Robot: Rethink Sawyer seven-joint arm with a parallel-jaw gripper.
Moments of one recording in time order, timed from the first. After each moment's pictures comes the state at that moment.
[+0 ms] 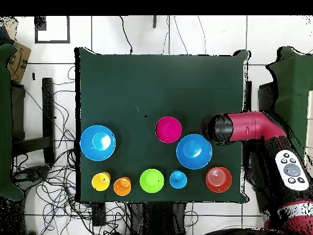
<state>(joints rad) -0.75 -0.56 0.40 1.50 -0.82 0.80 1.26</state>
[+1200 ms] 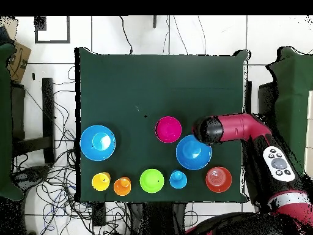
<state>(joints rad) -0.74 -0.48 0.40 1.50 -0.82 0.72 1.26</state>
